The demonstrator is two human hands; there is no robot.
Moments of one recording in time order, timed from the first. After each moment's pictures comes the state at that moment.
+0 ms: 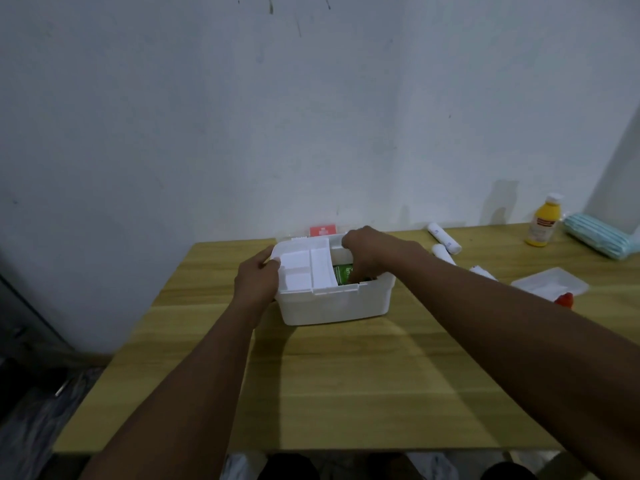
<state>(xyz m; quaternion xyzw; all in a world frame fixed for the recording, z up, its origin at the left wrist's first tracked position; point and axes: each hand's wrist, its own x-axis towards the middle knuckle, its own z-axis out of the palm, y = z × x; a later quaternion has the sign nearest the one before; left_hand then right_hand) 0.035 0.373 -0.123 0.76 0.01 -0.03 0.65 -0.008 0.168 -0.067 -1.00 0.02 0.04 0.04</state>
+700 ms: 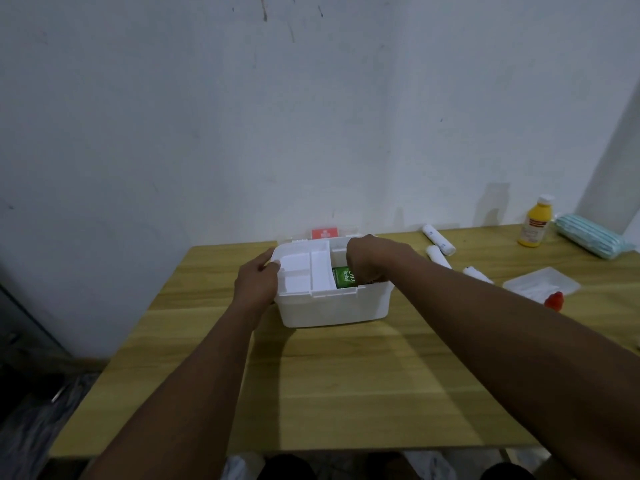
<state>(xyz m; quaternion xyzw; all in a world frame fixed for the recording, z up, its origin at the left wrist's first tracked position) 0.032 0.368 -0.121 0.76 0.00 -0.04 0.65 -0.017 0.167 -0.068 -0.99 0.08 0.08 0.05</state>
